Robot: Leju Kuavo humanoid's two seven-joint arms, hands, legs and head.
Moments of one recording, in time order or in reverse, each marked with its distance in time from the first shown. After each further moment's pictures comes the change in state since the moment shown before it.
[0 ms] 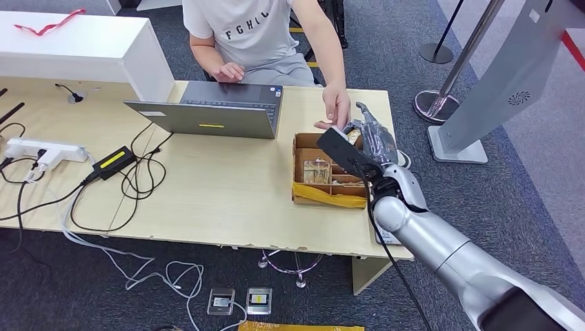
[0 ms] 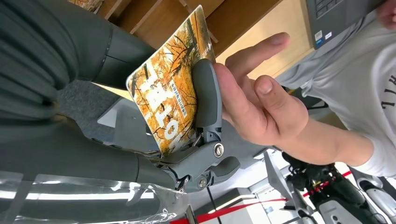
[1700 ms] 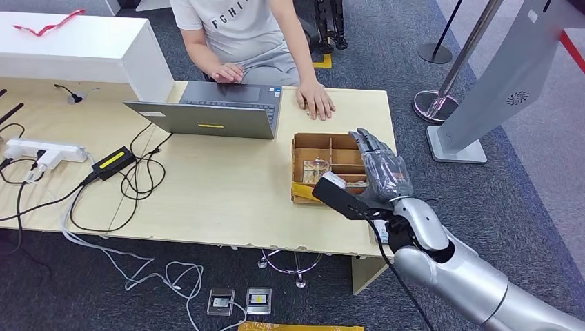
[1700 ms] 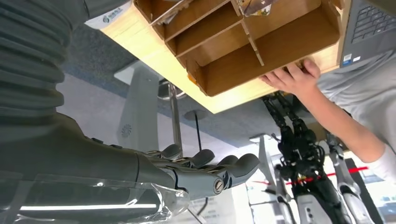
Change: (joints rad) left arm 0.037 0.007 0.003 0.006 0.019 -0.017 -0.019; right arm 0.147 -0.253 0.023 -0.553 0.360 0.188 0.335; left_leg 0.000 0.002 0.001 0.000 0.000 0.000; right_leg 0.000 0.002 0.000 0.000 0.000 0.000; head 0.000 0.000
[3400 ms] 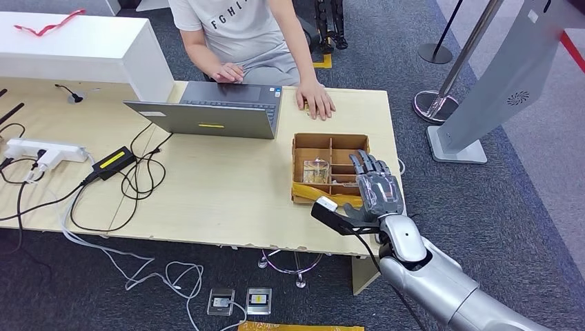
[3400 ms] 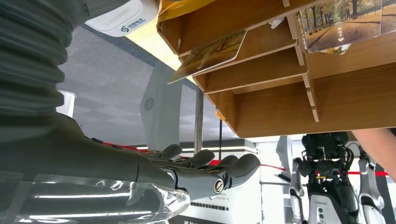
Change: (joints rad) left arm -0.003 0.002 0.019 0.000 0.043 0.024 0.025; right arm 0.068 0.125 0.015 0.382 0.230 -0.111 -0.086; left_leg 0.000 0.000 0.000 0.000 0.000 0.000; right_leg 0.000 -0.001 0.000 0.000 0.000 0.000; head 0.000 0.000
